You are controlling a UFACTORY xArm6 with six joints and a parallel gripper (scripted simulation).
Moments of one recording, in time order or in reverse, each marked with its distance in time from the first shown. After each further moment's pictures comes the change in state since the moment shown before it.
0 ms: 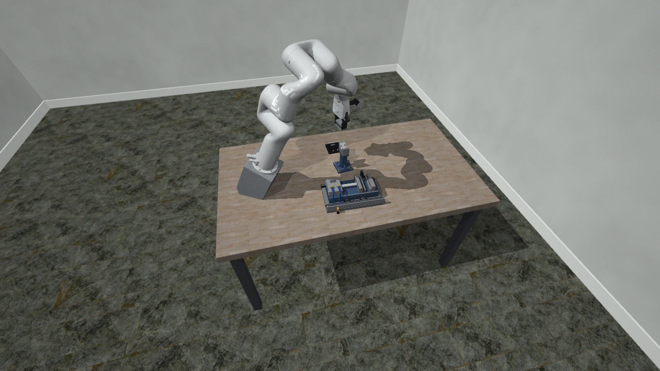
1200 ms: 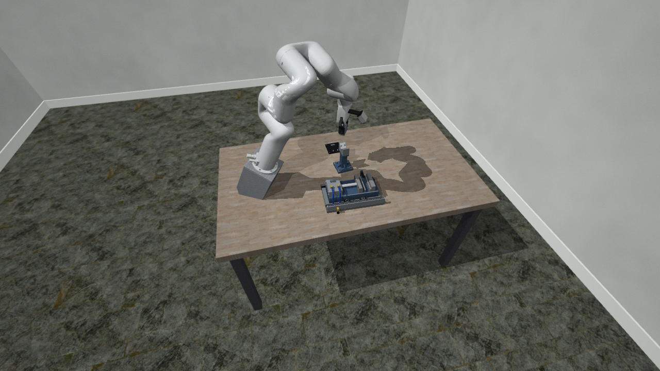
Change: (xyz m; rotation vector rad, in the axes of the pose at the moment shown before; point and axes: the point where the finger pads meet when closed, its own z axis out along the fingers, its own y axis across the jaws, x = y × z) arm -0.012 0.044 0.000 0.001 0.001 0.842
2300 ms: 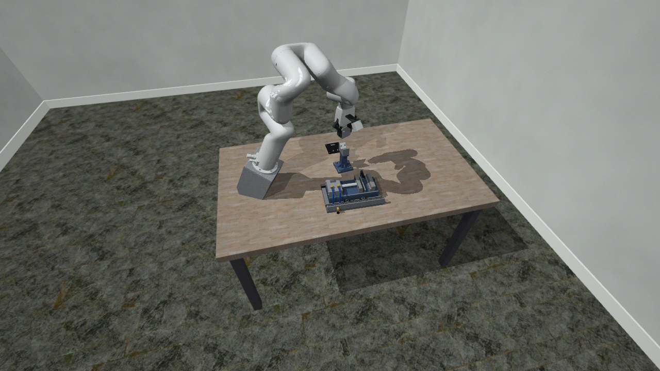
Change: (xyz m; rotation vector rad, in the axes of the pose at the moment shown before) arm 0.014 0.028 0.000 0.002 0.005 0.594
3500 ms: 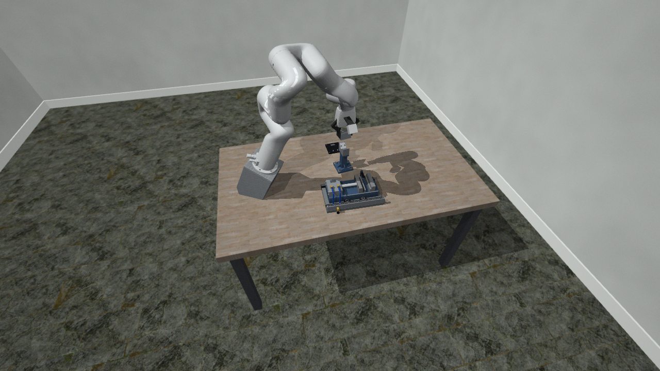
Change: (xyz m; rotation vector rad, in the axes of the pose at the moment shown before) arm 0.013 0.008 0.000 0.002 0.003 0.302
